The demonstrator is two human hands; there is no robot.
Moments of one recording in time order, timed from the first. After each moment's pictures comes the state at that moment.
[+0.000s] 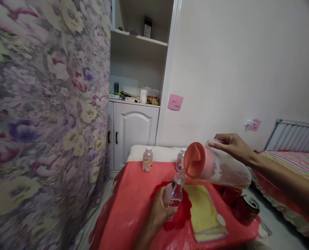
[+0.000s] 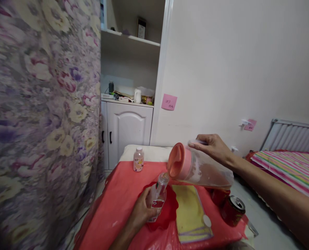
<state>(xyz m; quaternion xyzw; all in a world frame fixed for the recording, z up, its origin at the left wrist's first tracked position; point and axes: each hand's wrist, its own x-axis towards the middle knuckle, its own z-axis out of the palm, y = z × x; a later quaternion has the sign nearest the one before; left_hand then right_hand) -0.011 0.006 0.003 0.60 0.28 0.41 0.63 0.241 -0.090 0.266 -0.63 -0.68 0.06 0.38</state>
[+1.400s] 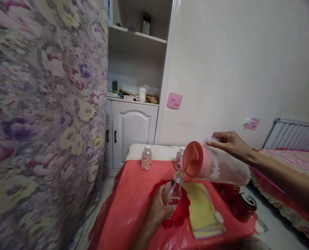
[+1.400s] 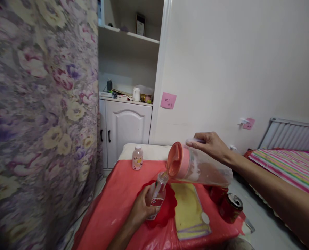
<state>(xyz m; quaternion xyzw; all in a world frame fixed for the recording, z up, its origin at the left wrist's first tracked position) -0.011 0.003 0.009 0.60 0.30 0.42 0.61 0.241 -0.087 0.271 -0.63 -0.69 0.01 0.34</state>
